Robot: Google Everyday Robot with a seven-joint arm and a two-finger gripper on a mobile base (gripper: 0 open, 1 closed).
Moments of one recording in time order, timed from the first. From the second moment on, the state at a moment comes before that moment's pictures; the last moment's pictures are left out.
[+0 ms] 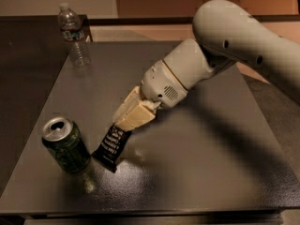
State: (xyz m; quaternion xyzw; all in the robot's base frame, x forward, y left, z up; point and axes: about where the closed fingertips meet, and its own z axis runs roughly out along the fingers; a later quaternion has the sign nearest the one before) arm 0.422 0.053 0.881 -0.64 0.63 0.39 0.21
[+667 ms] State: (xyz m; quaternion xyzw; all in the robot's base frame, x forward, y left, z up) arm 0.420 0.056 0.881 -0.64 0.63 0.38 0.21
